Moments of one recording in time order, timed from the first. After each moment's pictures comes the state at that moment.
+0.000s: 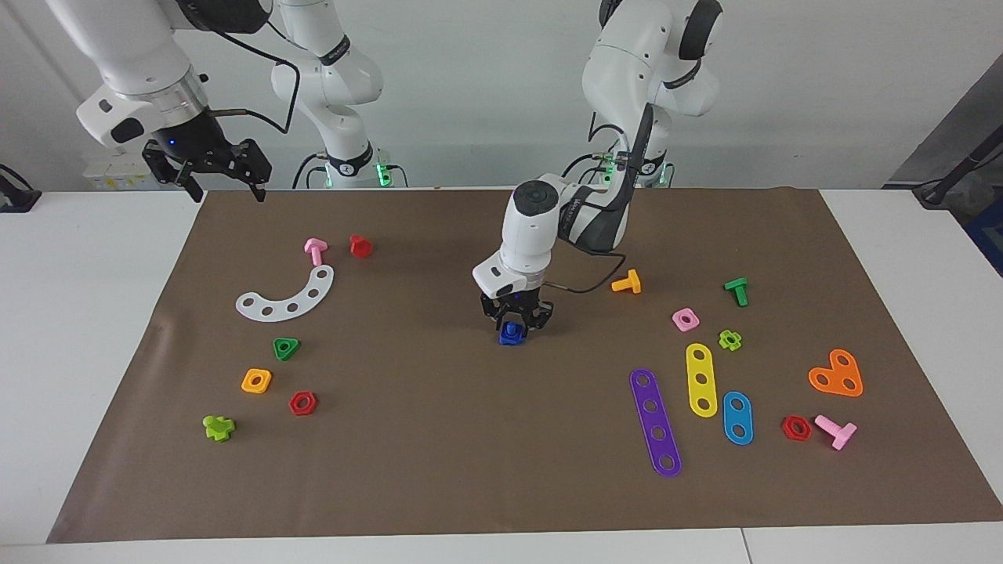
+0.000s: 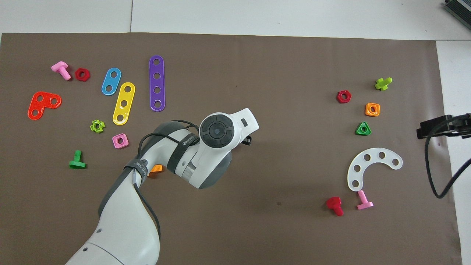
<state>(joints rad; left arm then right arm) -0.69 0.46 0.01 -1.79 -0.01 2.40 -0.33 0.02 -0.05 -0.06 -1.59 -0.02 1.49 -0.03</state>
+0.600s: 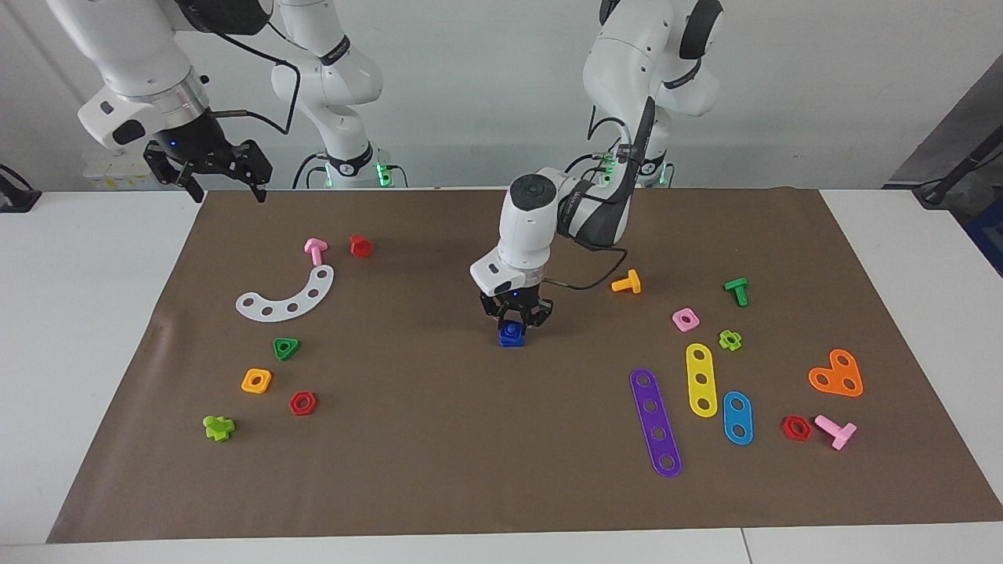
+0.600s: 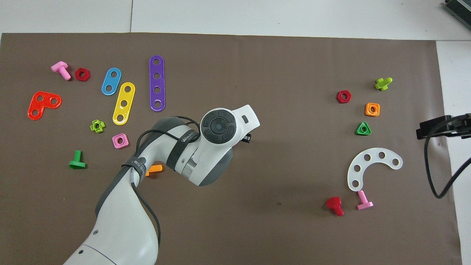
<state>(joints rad) -0.69 0.46 0.01 -1.73 0.00 2.32 -0.34 0.02 -0.05 -0.06 -1.60 -0.02 1.49 -0.03</state>
